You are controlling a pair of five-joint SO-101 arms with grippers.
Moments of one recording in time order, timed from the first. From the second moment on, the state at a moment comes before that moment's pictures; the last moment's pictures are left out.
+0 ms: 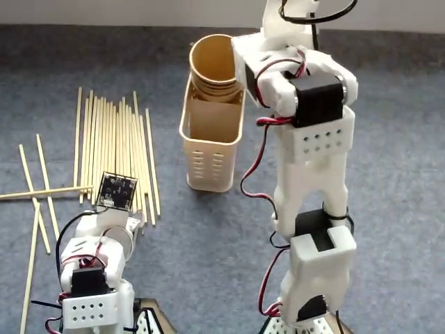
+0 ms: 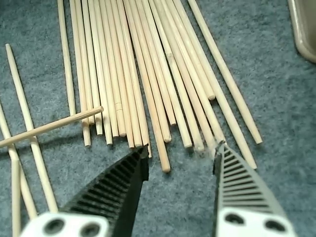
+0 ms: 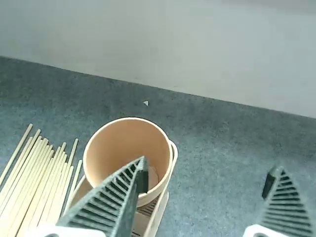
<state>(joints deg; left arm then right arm) -13.2 -101.8 96.1 60.6 -13.3 -19.6 19.9 -72.9 91.6 2.5</state>
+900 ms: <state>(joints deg) -13.0 -101.8 96.1 60.6 -13.3 -13.6 33.9 -81.0 92.2 2.5</state>
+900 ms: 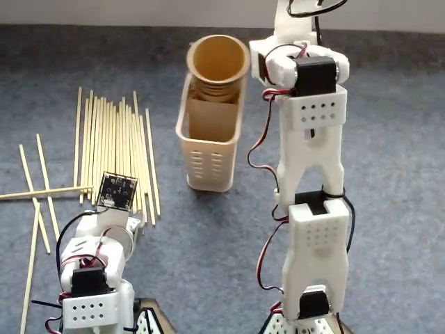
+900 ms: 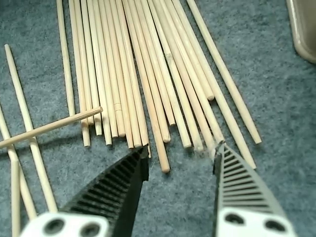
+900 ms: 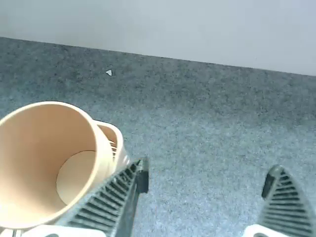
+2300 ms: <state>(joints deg) -13.0 -101.8 96.1 60.6 -13.3 -17.8 38.0 -81.5 93.4 -7.7</state>
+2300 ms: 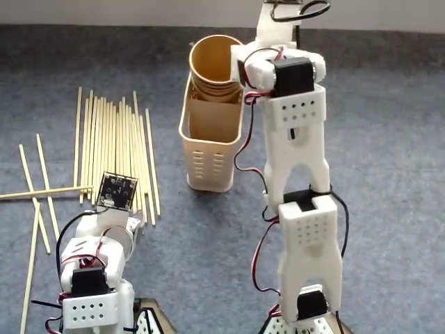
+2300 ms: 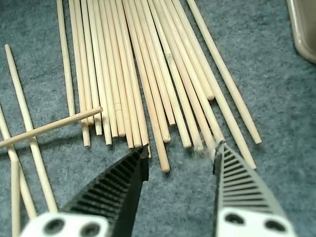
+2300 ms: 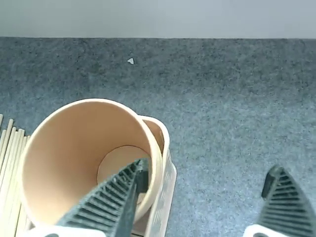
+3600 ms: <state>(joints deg) -13.0 -101.8 96.1 60.6 -13.3 -16.1 37.1 -85.5 95.2 -7.7</state>
